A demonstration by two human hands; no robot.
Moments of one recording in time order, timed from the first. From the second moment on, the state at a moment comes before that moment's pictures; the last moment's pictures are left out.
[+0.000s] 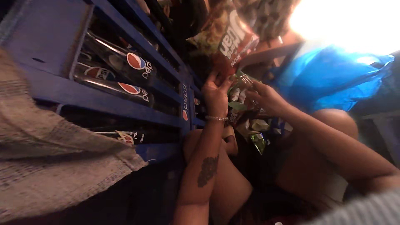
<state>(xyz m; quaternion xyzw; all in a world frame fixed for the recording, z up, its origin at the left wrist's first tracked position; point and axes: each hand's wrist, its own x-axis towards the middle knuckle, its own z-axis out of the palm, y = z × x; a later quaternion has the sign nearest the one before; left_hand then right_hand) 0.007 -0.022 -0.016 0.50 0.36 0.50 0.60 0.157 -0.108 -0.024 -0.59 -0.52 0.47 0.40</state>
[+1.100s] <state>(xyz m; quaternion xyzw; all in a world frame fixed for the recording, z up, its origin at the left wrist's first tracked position) 0.010 -0.026 -0.021 0.59 0.37 0.45 0.57 0.171 -0.105 -0.017 -0.65 -0.58 0.38 0.32</state>
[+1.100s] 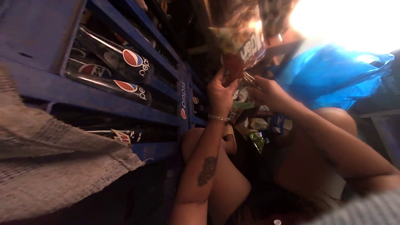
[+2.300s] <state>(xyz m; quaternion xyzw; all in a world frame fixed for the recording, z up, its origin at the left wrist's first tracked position) 0.004 -0.019 -0.015 0.44 0.30 0.51 0.67 0.200 -0.095 -0.017 -0.50 -0.29 0.41 0.70</state>
